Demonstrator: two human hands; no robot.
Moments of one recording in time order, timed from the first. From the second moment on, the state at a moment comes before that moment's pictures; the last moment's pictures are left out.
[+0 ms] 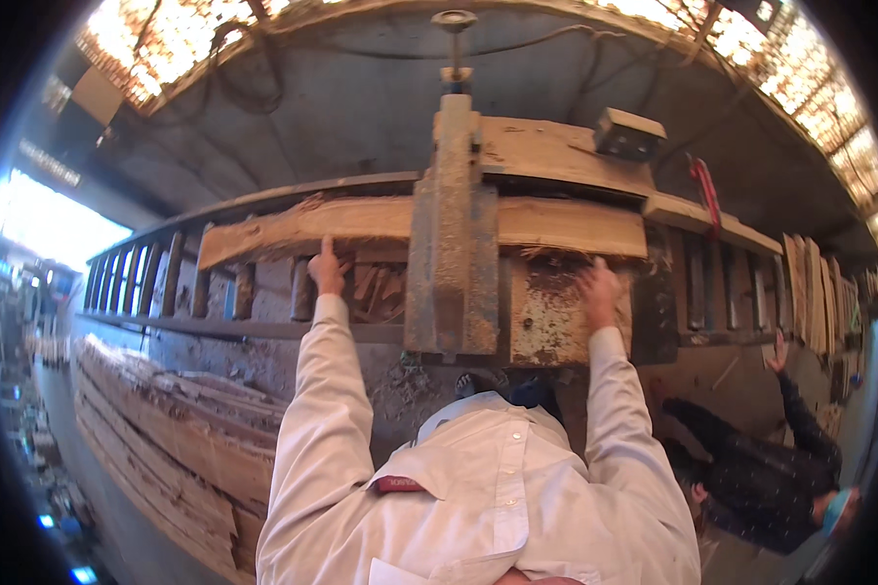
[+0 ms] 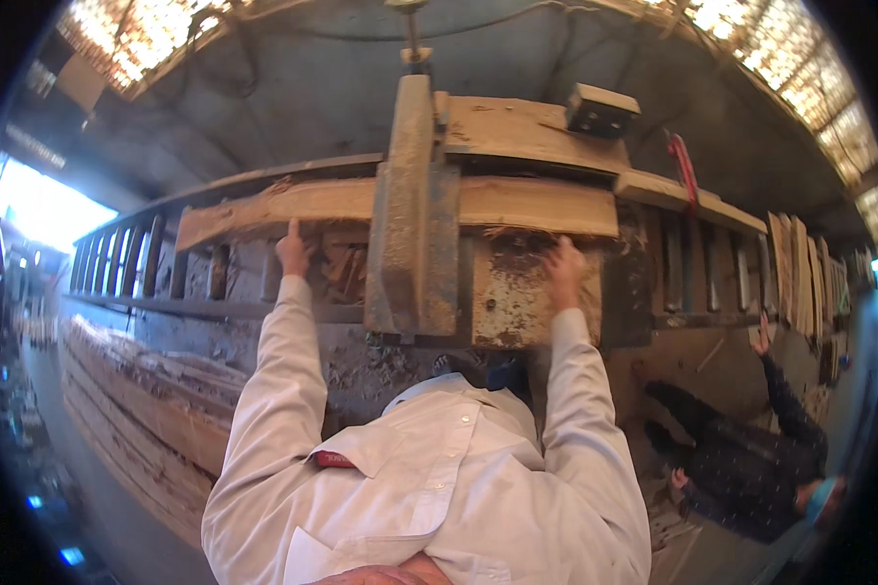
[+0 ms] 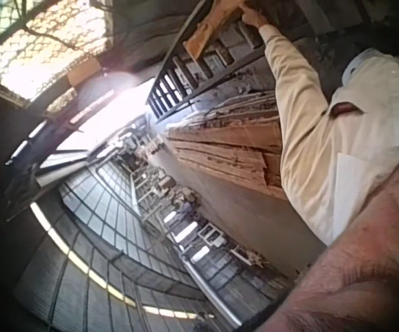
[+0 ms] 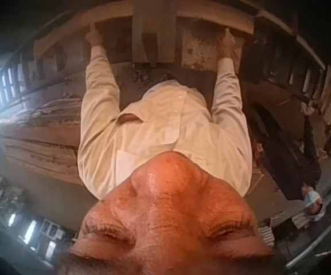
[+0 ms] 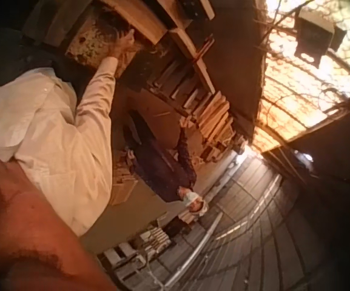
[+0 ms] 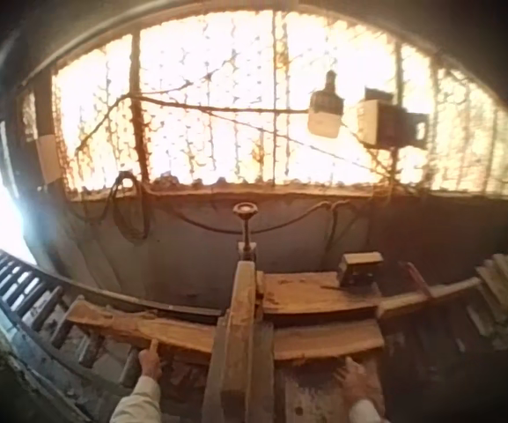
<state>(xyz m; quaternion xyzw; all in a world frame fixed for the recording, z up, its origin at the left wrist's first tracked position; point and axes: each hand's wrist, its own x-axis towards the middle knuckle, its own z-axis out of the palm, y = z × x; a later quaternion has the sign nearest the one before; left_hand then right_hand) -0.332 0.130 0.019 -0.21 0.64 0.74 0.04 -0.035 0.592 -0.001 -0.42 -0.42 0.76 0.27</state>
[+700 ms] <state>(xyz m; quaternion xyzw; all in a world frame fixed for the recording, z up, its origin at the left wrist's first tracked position) -0.356 0.114 0.010 -0.22 0.61 0.75 0.09 -0.045 0.522 0.014 -0.47 -0.23 0.77 0.36</state>
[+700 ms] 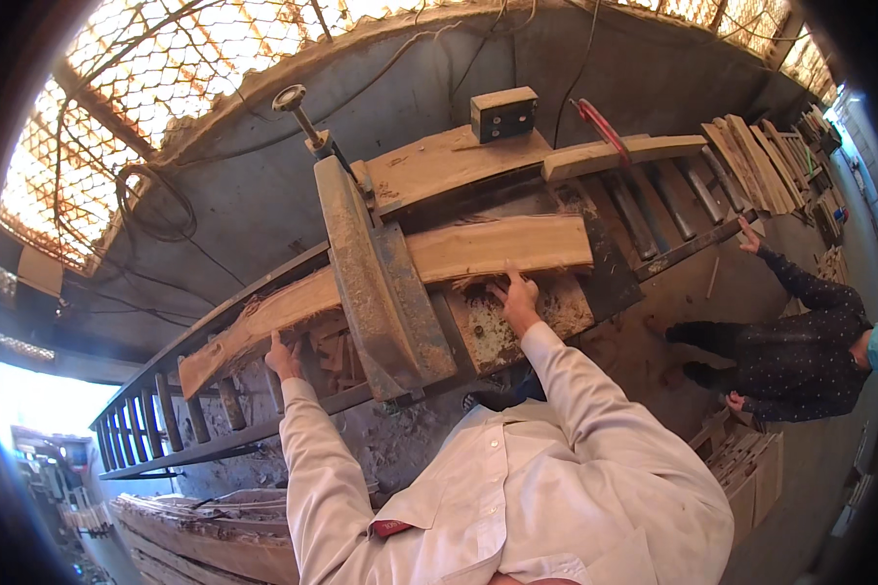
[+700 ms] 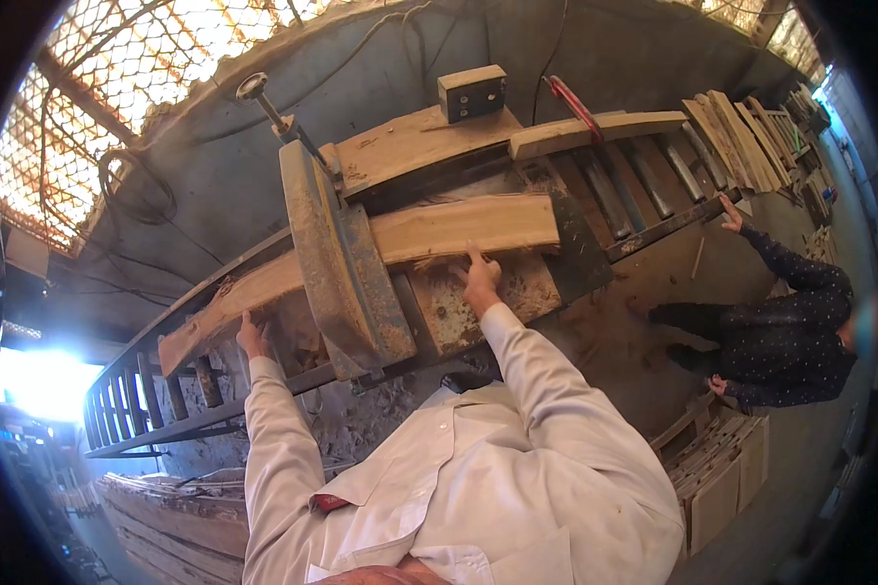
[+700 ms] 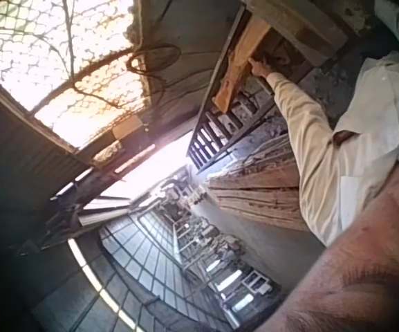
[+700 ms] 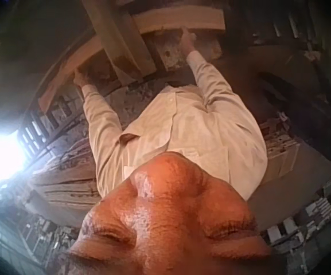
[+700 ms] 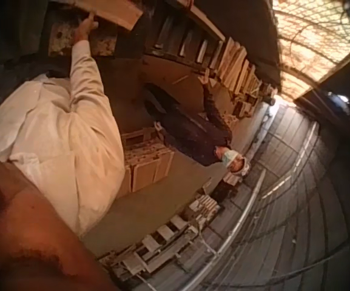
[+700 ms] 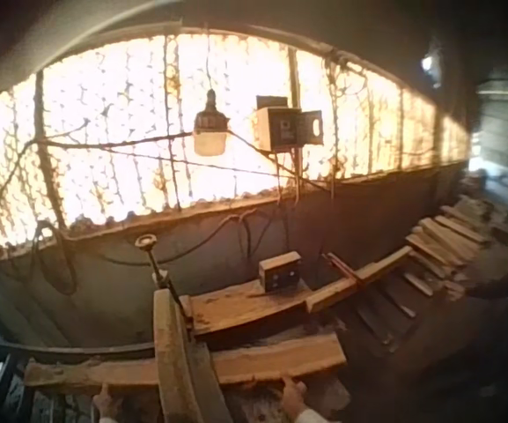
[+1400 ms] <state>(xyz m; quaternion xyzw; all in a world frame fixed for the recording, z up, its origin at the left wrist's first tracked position) -0.295 0.208 0.000 -0.14 0.65 0.72 0.20 0.092 0.634 0.040 -0.36 -0.82 0.34 0.28</state>
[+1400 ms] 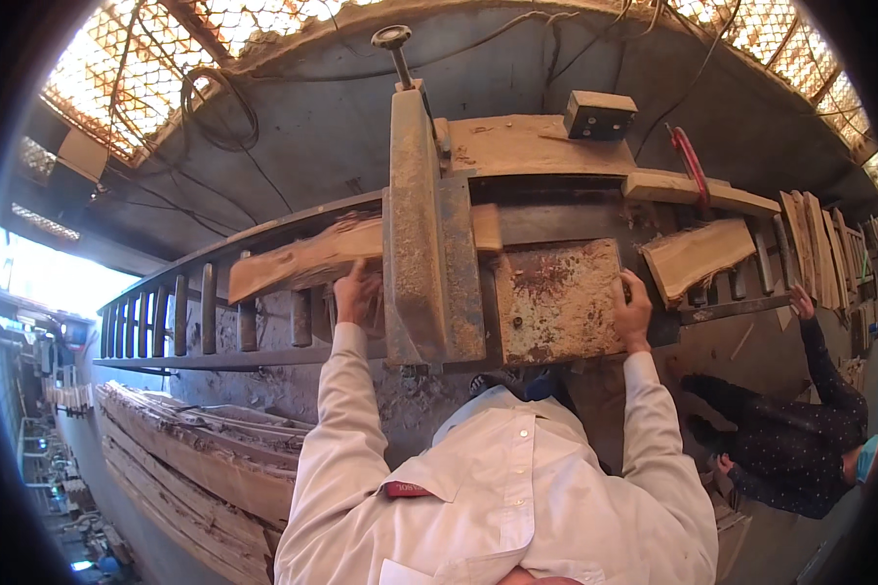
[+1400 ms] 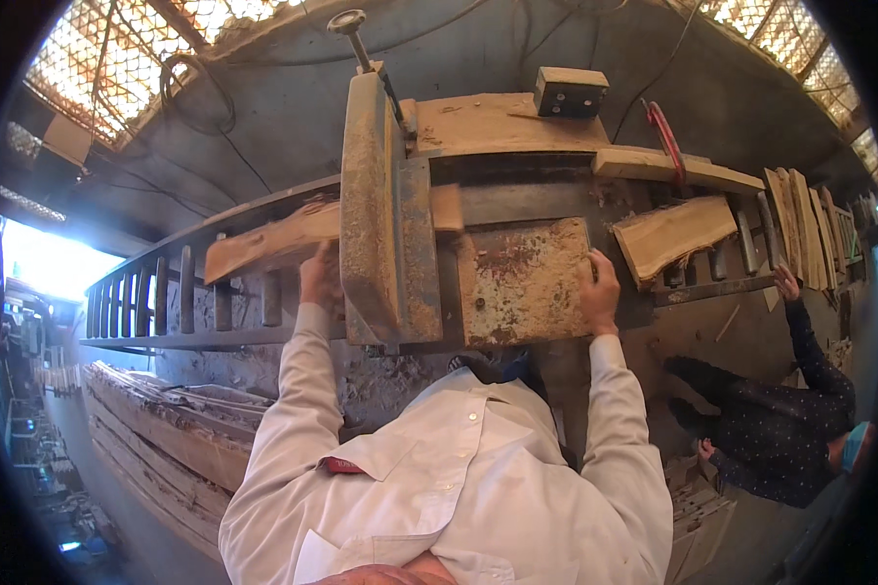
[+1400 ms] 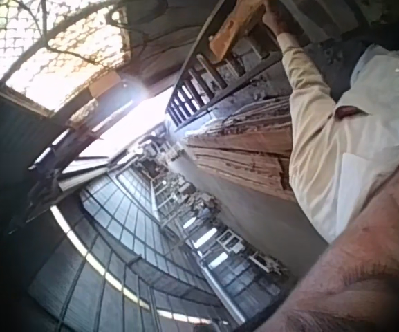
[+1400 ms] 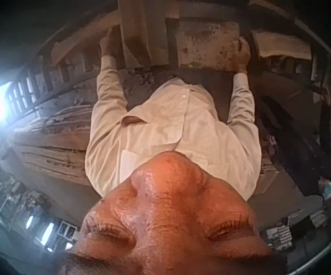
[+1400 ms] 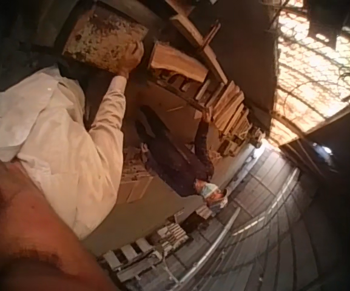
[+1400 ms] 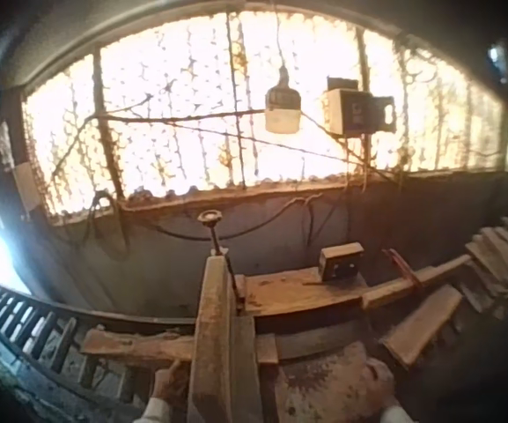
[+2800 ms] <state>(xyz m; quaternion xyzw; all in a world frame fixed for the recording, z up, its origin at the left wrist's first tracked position) -0.305 0.086 0.016 -0.02 0.73 0.68 0.08 0.031 0.676 0.008 -0.37 -0.89 0.18 0.21</state>
